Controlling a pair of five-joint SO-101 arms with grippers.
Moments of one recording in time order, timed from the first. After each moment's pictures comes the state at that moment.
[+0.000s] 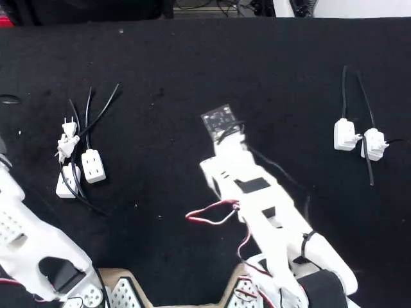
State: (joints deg) left arm -48.5 27.8 -40.7 100.5 -1.6; right arm -17.8 -26.9 69.8 15.0 6.6
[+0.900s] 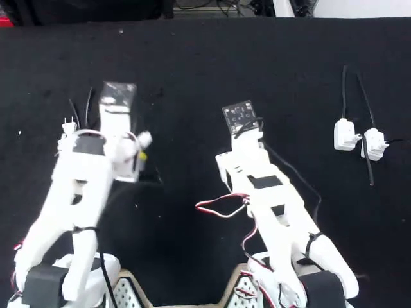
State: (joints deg) left arm 2.4 -26.5 42.0 59.0 -2.7; right arm -10.7 -26.9 69.8 15.0 6.6
